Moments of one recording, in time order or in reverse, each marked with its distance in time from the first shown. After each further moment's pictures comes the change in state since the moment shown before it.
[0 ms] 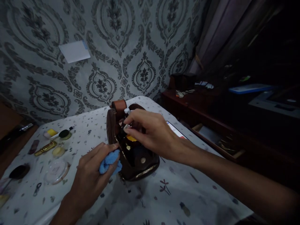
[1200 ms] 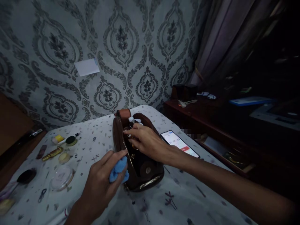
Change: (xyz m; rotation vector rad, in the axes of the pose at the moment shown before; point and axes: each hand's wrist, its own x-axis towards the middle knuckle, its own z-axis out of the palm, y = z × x) left_hand -0.005 0.001 0.009 0.066 0.030 0.023; right_hand 0.007 0.022 0.025 -0.231 -0.283 0.148
